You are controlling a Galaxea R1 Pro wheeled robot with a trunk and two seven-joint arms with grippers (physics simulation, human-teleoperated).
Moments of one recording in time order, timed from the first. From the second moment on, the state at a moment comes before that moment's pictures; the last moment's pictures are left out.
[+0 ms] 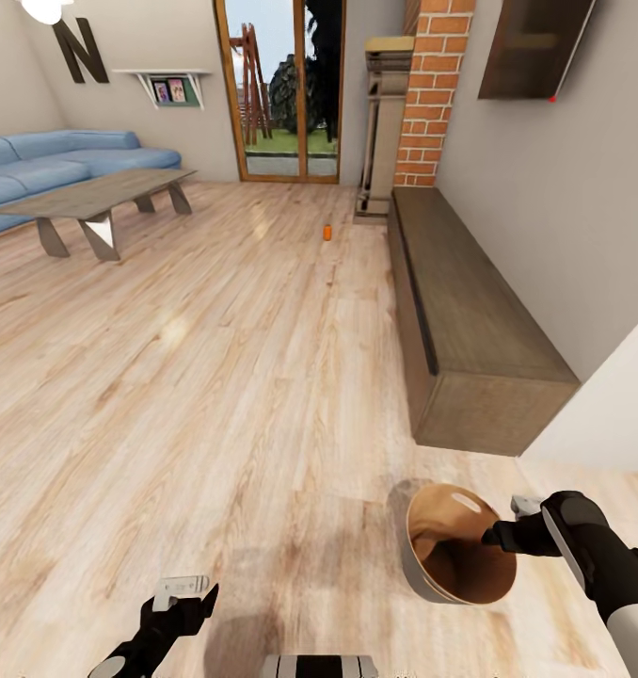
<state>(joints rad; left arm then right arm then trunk) -0.12 0.04 0.06 -1.01 0.09 0.11 -0.12 -0.57 -0.32 -0.08 -0.90 0.05 1.03 0.35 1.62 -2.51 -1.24</state>
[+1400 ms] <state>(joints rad) -0.12 0.04 0.05 -1.01 0.09 0.10 -0.12 -0.57 -0.35 -0.08 -0.90 0.05 1.03 0.36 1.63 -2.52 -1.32</state>
